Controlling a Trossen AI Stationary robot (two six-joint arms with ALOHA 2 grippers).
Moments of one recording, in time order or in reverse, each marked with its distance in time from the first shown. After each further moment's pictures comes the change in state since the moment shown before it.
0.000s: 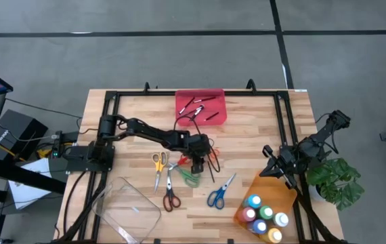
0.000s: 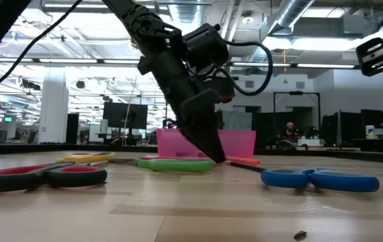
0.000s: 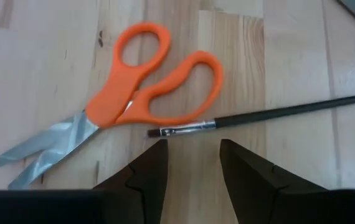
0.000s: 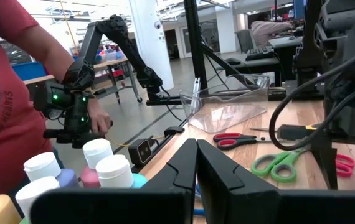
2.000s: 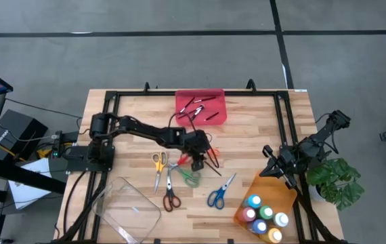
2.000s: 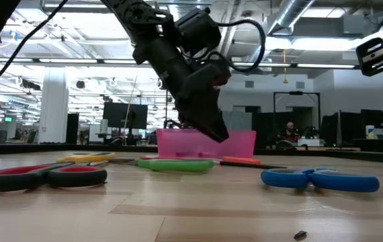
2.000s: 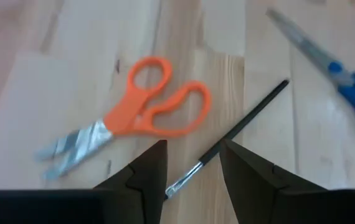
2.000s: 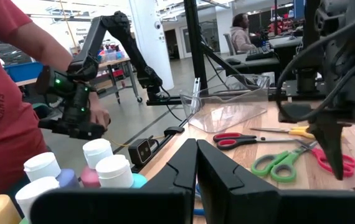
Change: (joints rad) left arm 0.016 -0.097 -0.047 0.049 0.001 -0.063; right arm 0.000 0.000 0.000 0.000 0.000 0.000
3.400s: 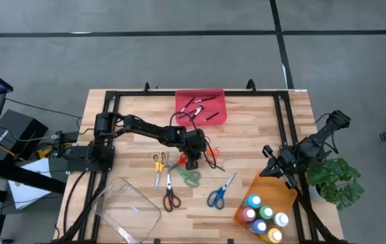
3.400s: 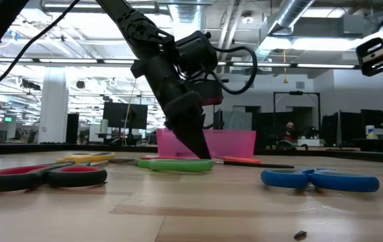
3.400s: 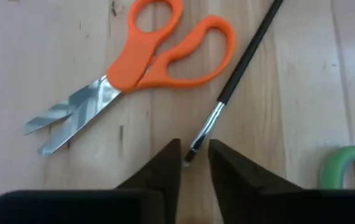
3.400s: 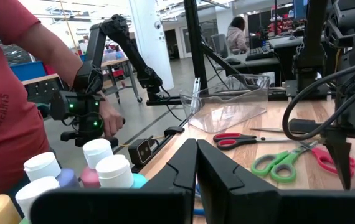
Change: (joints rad) left arm 0.028 0.079 -0.036 -0.090 0.074 0.154; right arm 0.000 0.000 0.000 0.000 0.000 0.000
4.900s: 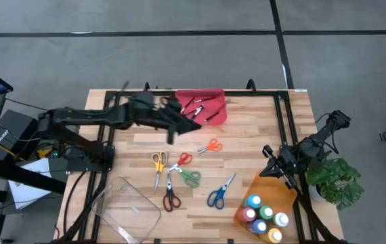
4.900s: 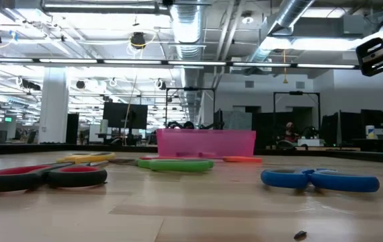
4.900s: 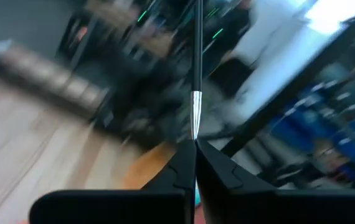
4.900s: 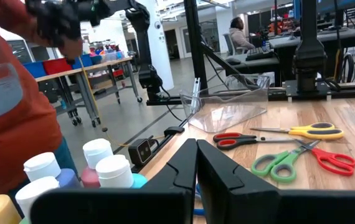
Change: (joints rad) left arm 0.025 -0.685 -0.005 0.317 0.098 -0.588; right arm 0.000 0.000 0.000 0.000 0.000 0.000
